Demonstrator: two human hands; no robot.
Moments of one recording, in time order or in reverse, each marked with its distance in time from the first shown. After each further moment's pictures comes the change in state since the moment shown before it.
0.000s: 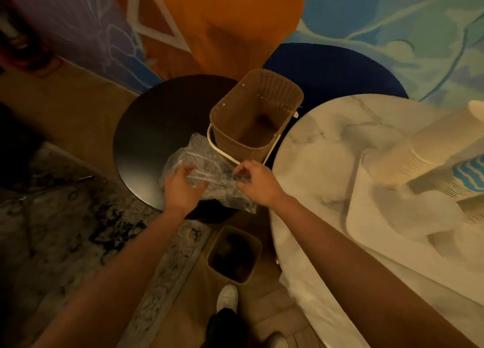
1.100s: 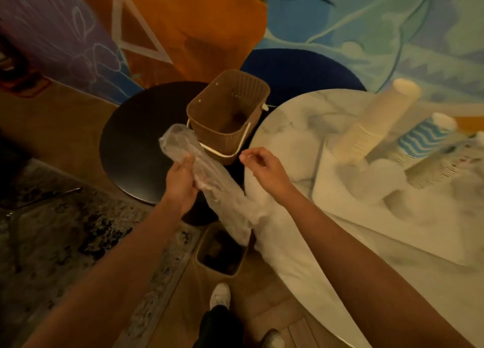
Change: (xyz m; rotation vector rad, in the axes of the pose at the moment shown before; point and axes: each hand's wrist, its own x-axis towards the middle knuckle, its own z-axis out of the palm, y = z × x) left_hand -0.077 0.075 -0.003 -1.028 -0.143 -0.371; right_hand -0.087 -0.001 -0.039 0.594 0.265 0.127
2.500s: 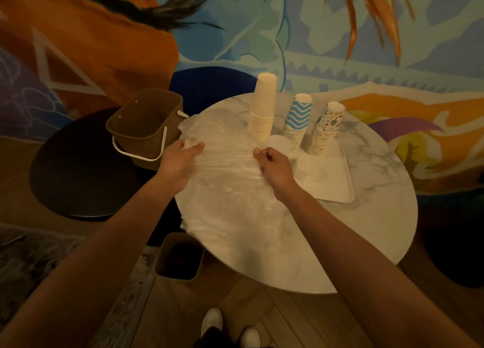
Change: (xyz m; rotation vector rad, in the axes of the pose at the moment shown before) left_hand -0.135 -0.049 0.150 0.387 -0.270 0.172; right_hand -0.137 0.034 -0.174 0.148 0.482 0.023
